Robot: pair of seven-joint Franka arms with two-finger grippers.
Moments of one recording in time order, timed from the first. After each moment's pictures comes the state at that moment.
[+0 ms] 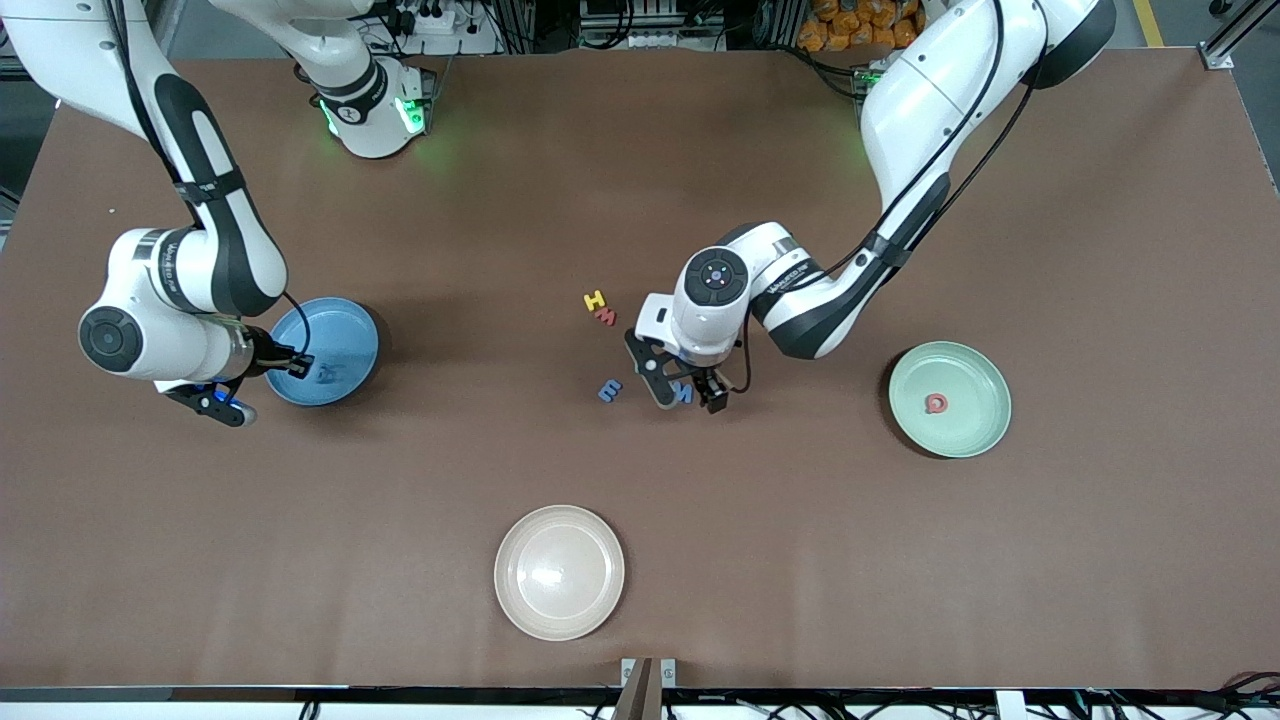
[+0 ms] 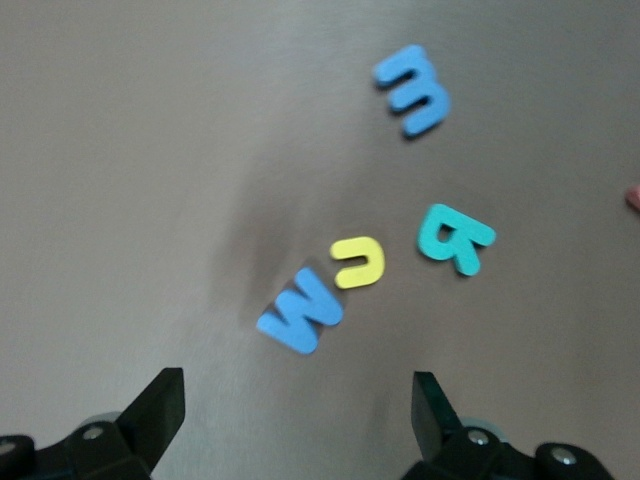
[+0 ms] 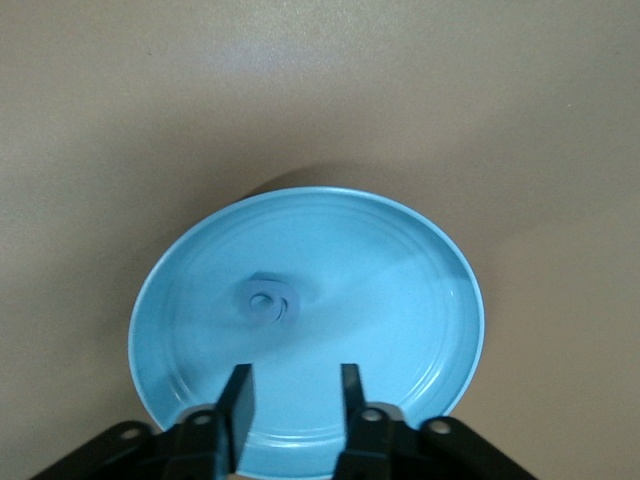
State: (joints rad) left arm -0.29 0.79 -0.51 -1.59 0.44 2.31 0.27; right arm -0.04 0.35 -0.02 -2.05 0.00 2.12 0.37
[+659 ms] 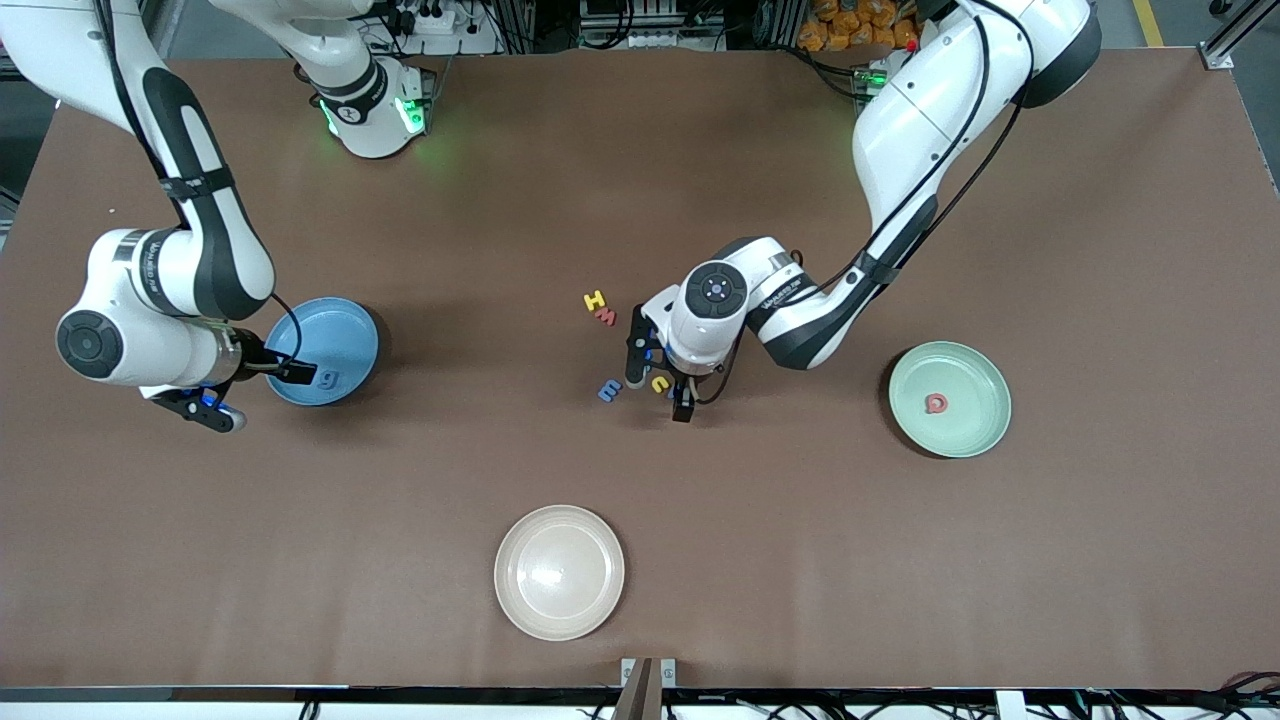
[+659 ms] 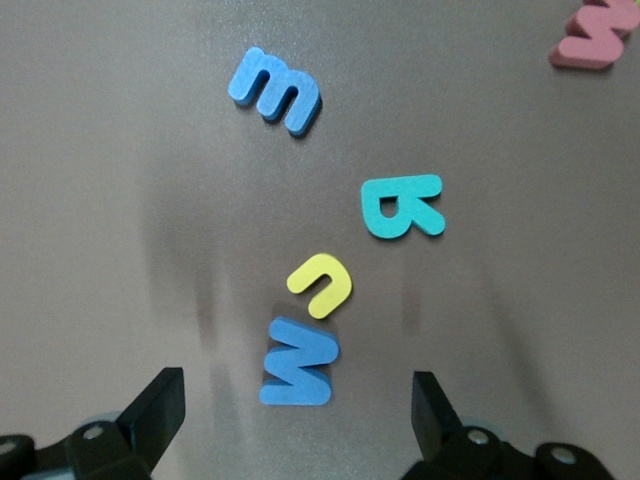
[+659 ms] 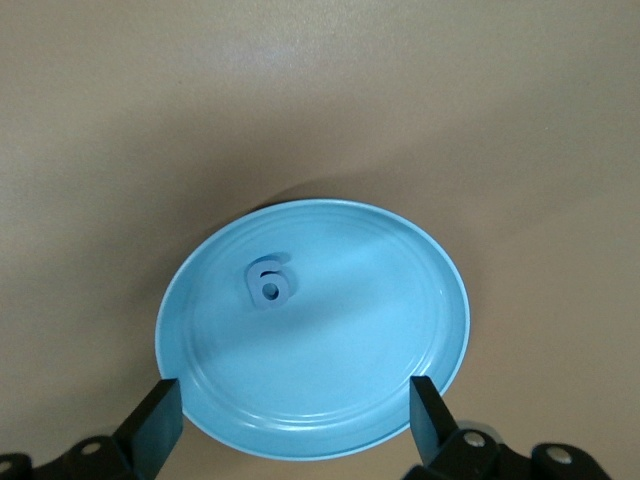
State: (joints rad) left arm -0.29 0.85 -0.50 -1.56 0.44 2.36 0.76; right arm -0.04 0.35 -0.02 -1.98 0.00 2.04 0.36
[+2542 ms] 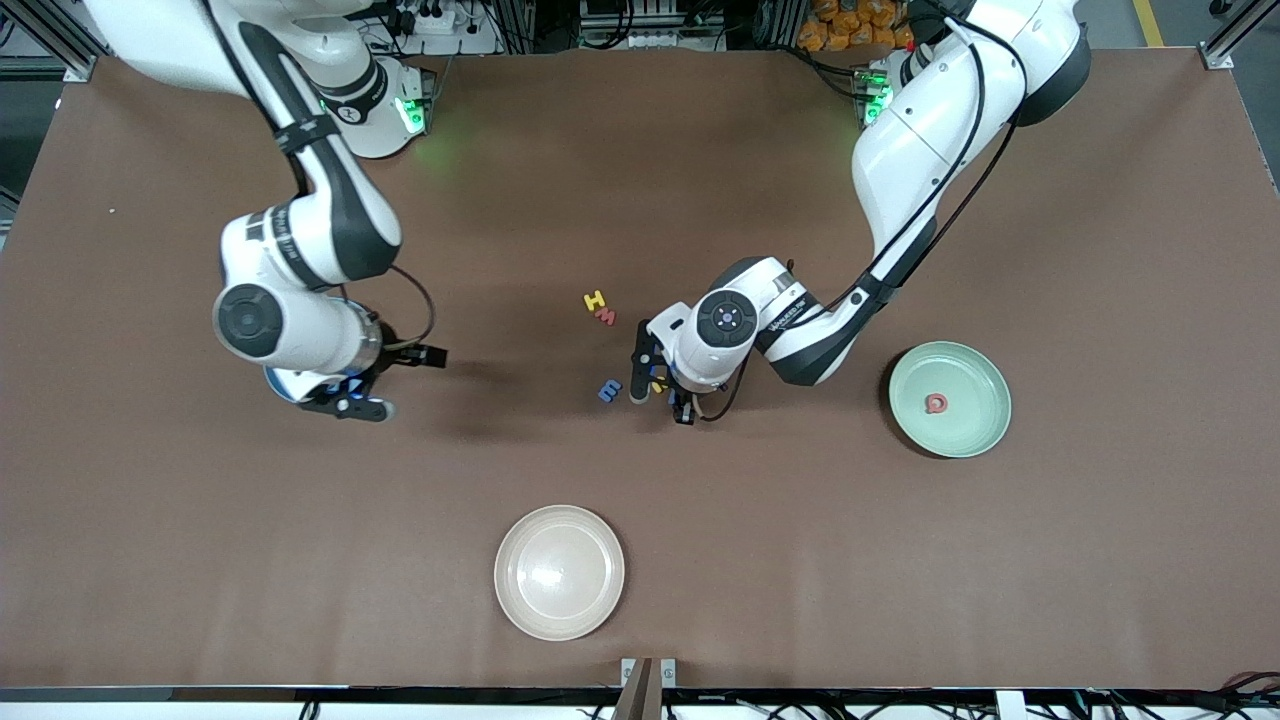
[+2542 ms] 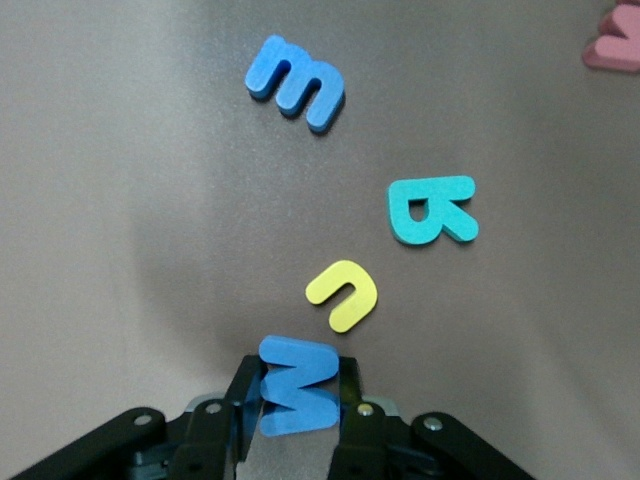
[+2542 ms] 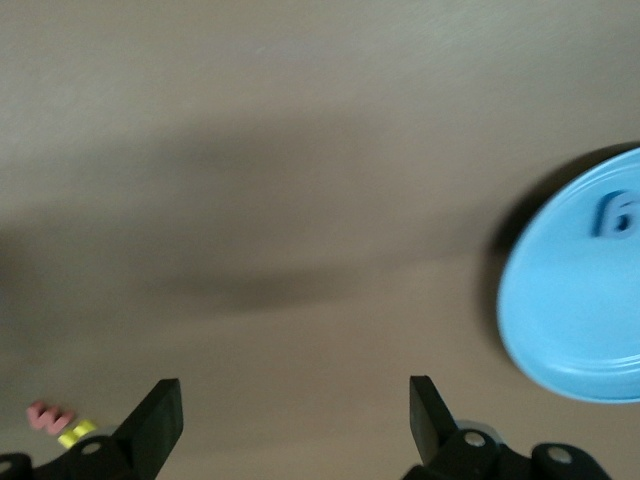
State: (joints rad) left arm -0.28 0.91 -0.49 -1.49 0.35 2.36 0.82; right arm 0.09 0.35 0.24 -1.90 0.07 2.03 0.44
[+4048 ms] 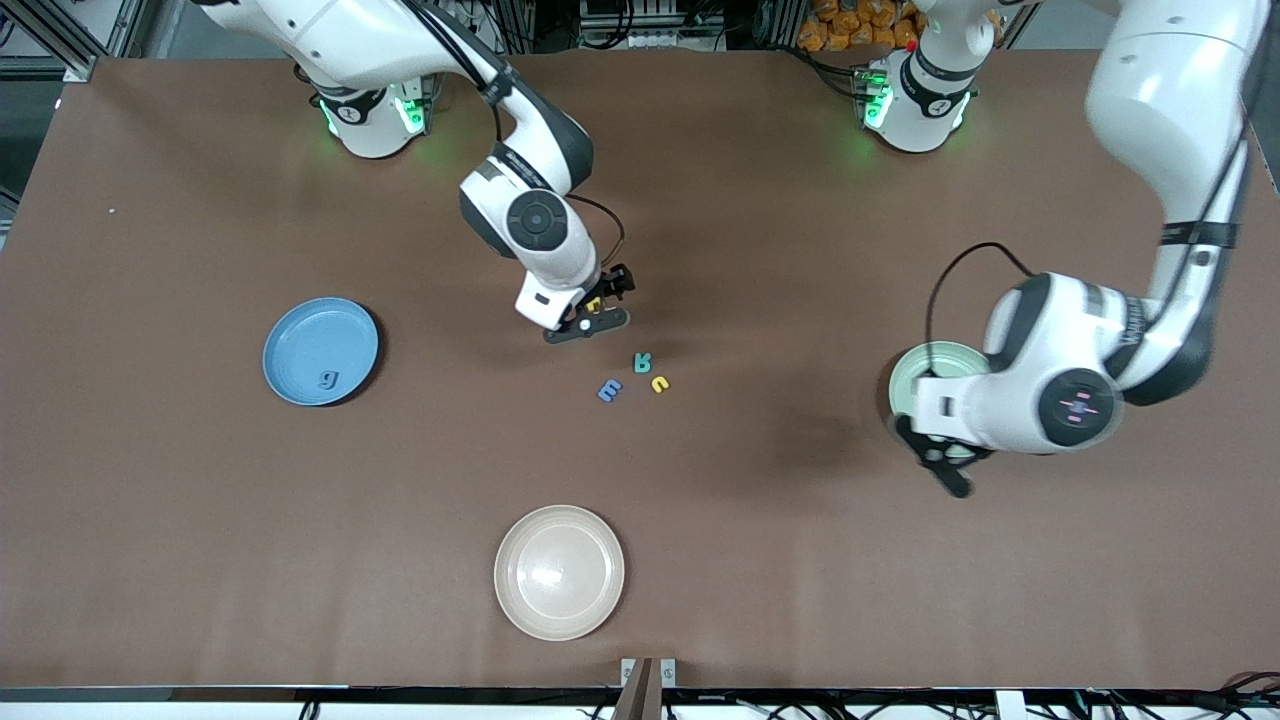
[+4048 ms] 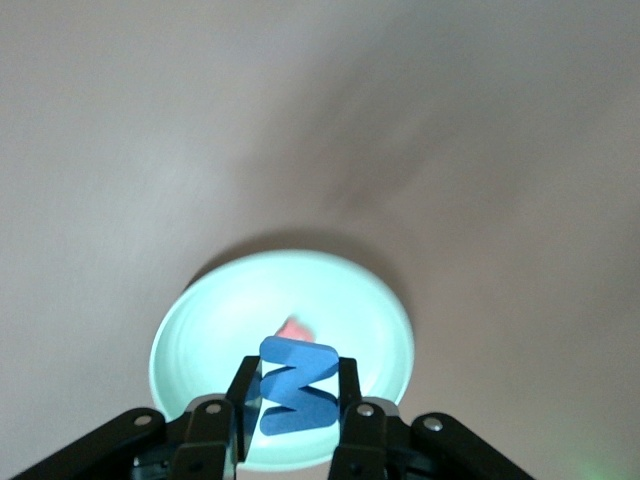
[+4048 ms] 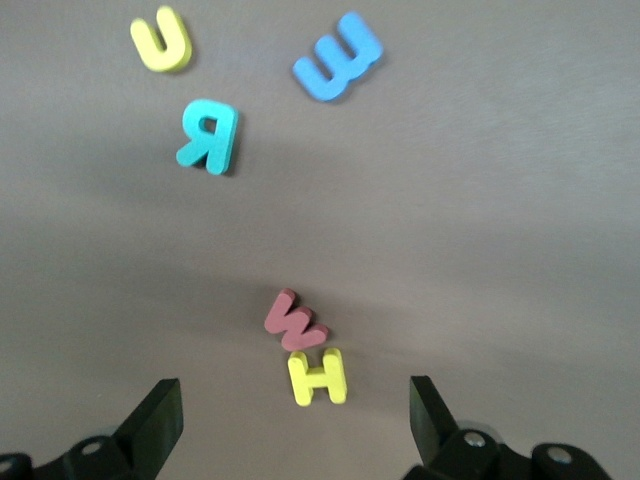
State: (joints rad) left arm 0.21 0.63 -0.45 -1.50 0.27 1.80 0.52; right arm 0.40 0.53 0.40 -1.92 -0.06 2.36 0.53
